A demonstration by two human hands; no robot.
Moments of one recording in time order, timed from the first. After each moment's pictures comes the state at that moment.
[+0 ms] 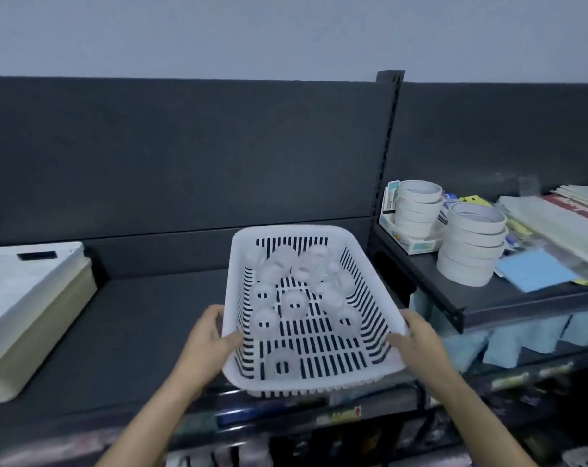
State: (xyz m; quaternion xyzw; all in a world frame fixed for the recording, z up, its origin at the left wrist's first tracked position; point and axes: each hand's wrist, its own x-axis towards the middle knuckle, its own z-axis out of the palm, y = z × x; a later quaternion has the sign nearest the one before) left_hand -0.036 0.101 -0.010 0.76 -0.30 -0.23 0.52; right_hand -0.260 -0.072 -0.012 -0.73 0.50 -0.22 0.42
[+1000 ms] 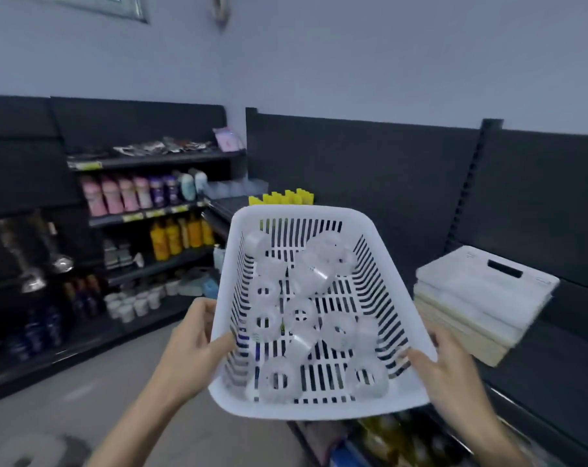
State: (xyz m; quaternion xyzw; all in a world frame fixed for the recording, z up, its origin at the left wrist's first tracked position) left_hand -0.025 0.706 0.048 0.82 0.07 0.13 0.55; right_hand 0.009 0.417 0.027 -0.87 0.04 -0.10 0.48
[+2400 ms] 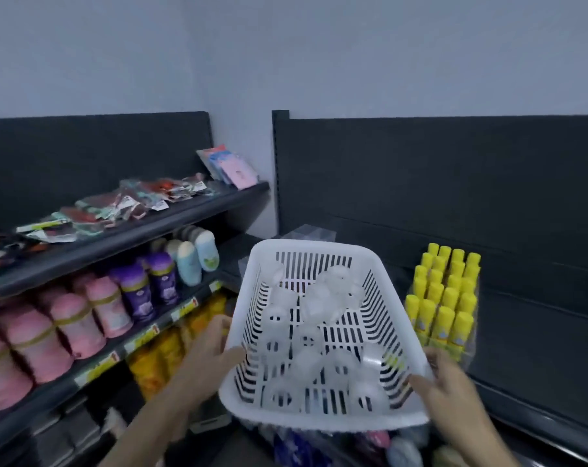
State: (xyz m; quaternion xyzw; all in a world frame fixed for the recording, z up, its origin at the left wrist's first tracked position) left_hand 0.667 1.247 0.025 0.86 -0.06 -0.04 0.50; right_hand 0.587 0.966 0.000 -0.86 0.19 -0.10 0.47
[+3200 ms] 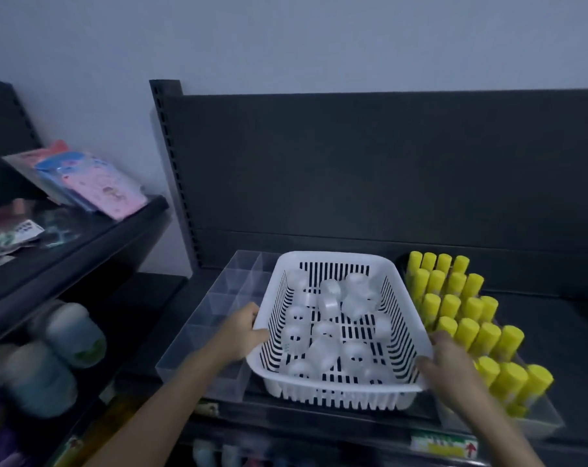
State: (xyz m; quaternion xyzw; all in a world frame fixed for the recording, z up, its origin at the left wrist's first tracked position) left_hand 1.019 1.143 -0.023 0.87 -0.29 -0.20 0.35; right_hand 0.799 0.947 -0.012 -0.84 0.44 -0.09 0.31
